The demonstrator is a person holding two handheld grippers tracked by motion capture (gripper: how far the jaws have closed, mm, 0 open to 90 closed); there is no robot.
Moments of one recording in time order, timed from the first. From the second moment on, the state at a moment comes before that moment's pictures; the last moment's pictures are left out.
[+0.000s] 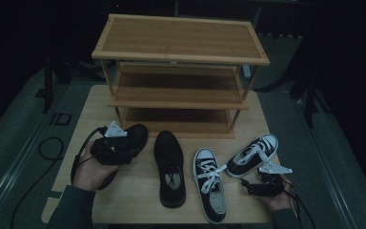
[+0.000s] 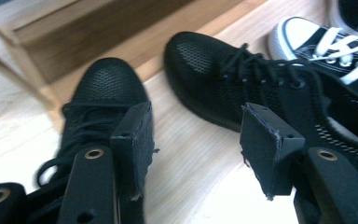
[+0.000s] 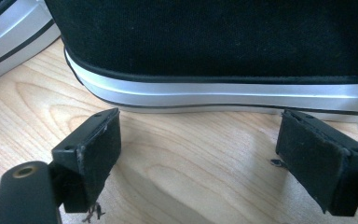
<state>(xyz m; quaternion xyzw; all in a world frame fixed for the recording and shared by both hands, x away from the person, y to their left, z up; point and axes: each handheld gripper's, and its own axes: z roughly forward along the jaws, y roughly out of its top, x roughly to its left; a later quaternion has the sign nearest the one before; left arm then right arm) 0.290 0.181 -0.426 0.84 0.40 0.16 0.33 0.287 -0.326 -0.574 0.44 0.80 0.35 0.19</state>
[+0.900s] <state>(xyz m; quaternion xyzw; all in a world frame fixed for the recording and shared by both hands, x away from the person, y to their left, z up) 0.291 0.112 -0.448 0.87 0.36 0.11 0.33 0.287 -0.326 -0.574 0.44 0.80 0.35 0.19</state>
